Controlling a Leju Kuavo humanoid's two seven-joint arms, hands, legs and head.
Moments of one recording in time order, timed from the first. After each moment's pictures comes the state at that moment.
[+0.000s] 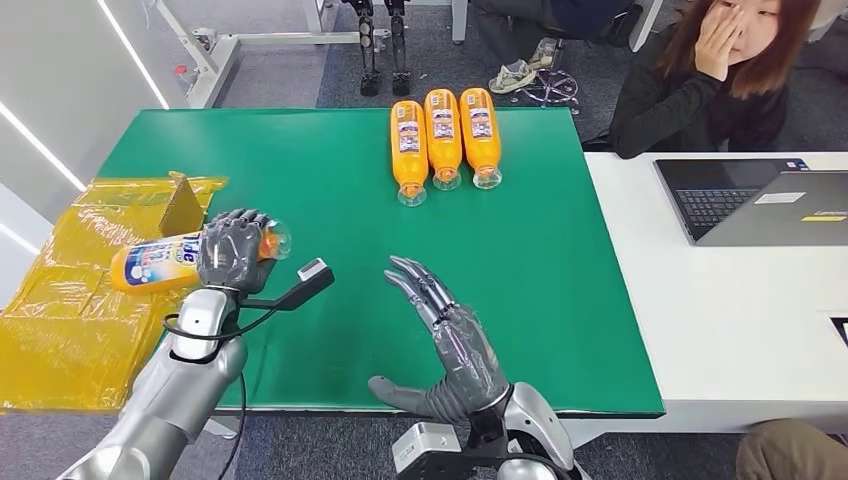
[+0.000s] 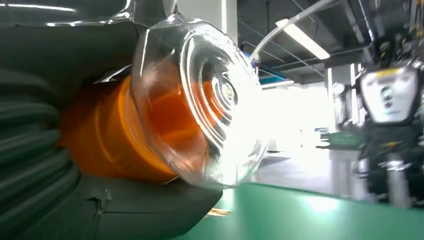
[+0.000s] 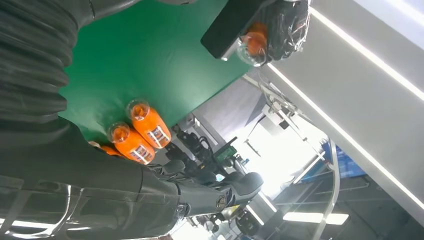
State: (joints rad) left arm -0.56 0.09 -0.40 -0.55 -1.54 0.54 0.08; right arm -0.12 -0.04 0.66 -1.67 0.73 -0.14 -0.29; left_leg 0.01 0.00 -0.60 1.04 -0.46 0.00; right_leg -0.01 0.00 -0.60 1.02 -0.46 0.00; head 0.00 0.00
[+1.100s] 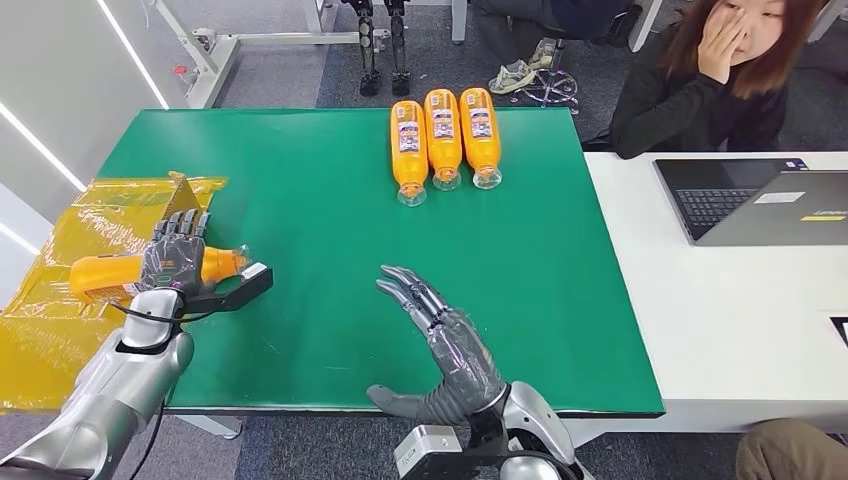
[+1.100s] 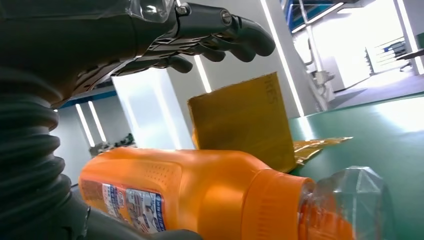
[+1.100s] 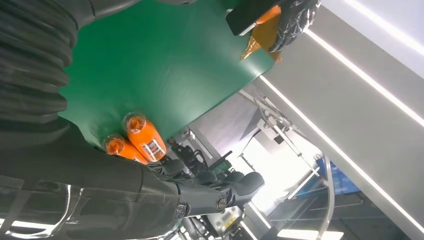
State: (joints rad) left arm -0.64 0.22 -0.37 -0.31 -1.54 0.39 0.18; right arm -0.13 -0.05 0.66 -1.66 0.70 -0.08 -0.32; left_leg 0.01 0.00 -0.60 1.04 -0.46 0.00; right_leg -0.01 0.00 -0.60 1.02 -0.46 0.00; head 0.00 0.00
